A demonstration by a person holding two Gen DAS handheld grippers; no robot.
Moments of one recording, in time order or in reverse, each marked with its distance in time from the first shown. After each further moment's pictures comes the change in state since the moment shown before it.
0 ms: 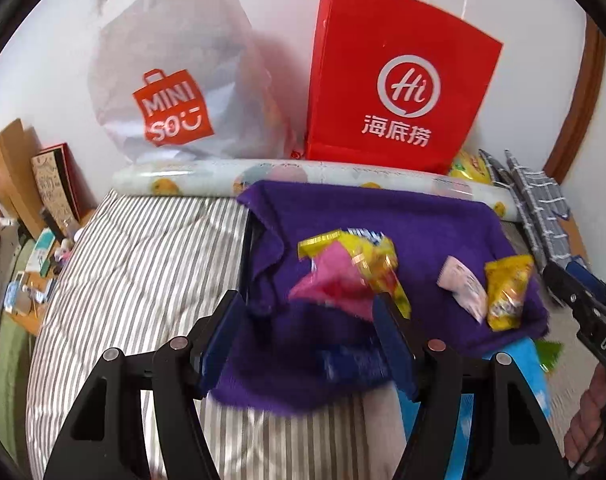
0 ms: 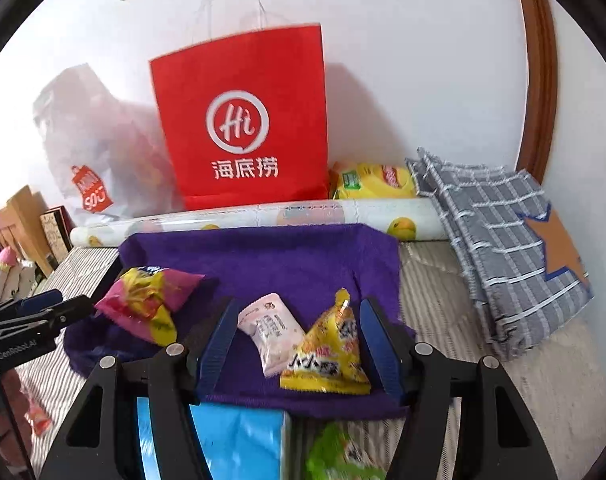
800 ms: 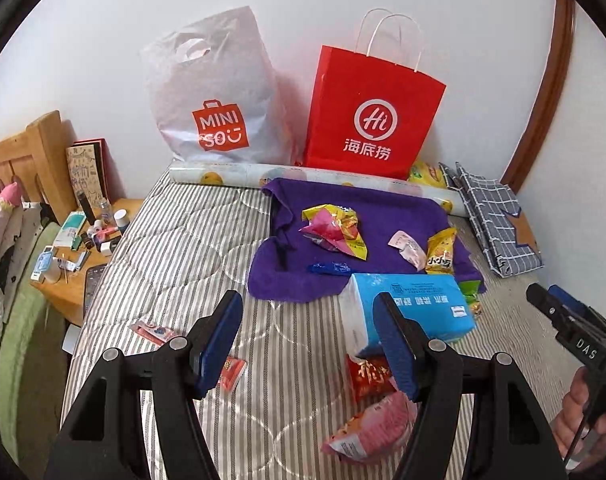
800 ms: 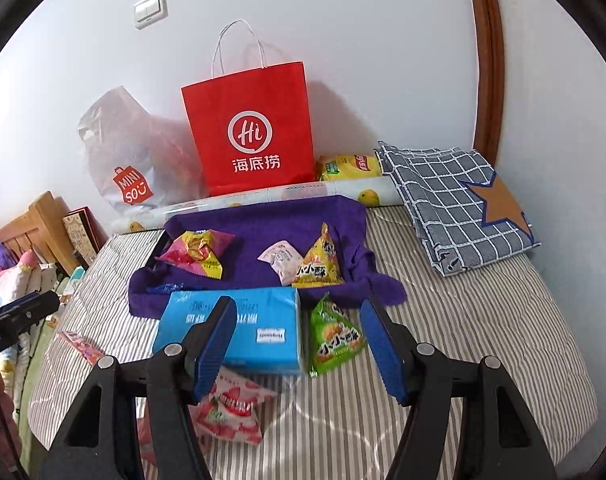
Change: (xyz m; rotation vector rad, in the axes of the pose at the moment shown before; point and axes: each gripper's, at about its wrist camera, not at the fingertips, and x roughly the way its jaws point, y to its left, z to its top) left arm -0.148 0.008 -0.055 -0.029 -0.055 -0.040; right arm -0.129 0.008 -0.046 0.070 0.043 -0.003
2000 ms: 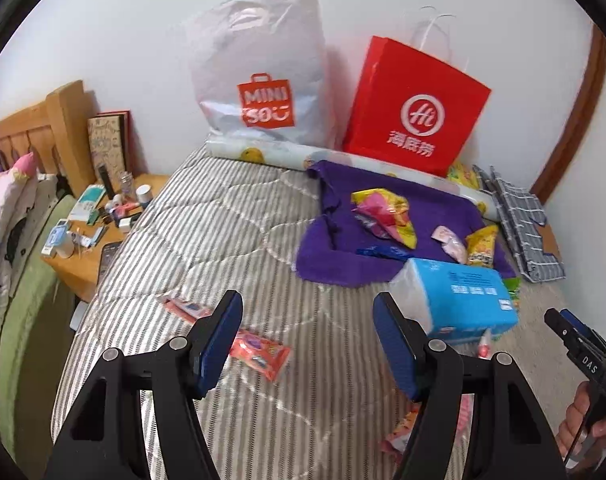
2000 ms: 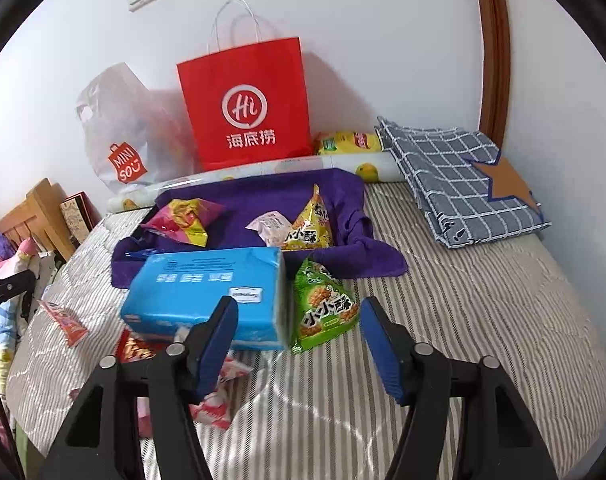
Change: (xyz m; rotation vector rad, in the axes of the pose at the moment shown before) left arm 0.019 0.049 -0.014 -0.088 0.050 0.072; right arm 0.040 -0.025 -0.030 0.002 0.042 0.027
